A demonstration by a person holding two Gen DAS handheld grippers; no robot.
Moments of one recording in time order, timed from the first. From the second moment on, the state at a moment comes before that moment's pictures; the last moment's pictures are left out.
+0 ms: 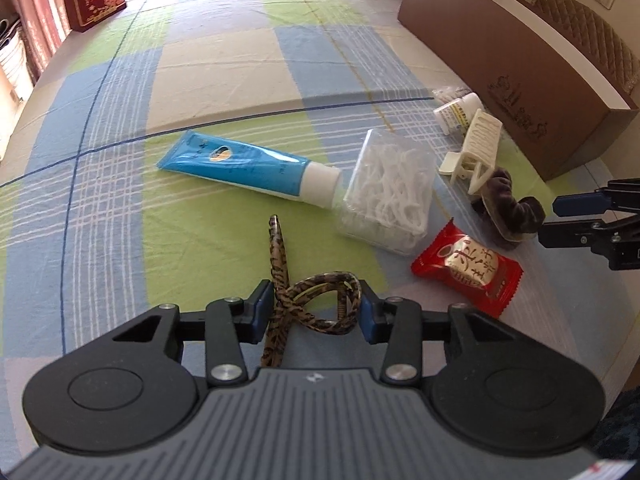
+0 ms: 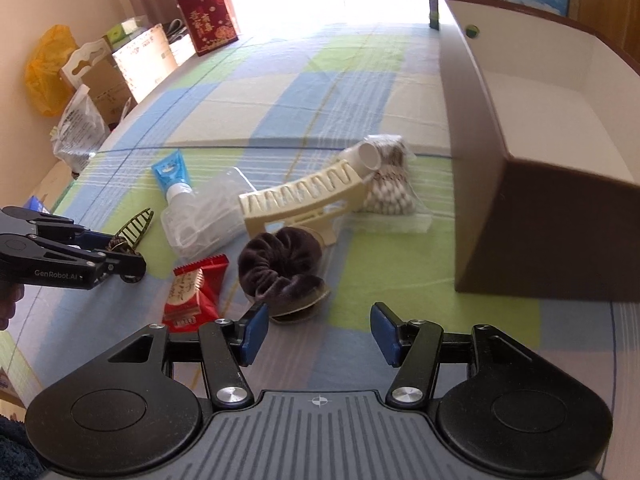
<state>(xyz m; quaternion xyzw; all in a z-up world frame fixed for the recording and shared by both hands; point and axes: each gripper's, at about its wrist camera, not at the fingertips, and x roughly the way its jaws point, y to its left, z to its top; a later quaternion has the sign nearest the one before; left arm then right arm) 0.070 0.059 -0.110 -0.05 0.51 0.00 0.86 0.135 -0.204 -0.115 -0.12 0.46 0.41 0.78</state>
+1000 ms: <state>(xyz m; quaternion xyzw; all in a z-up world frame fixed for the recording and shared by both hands) 0.047 0.054 -0.106 -0.08 0.51 0.03 0.85 0.134 -0.191 -0.127 -0.14 0.46 0.44 0.76</state>
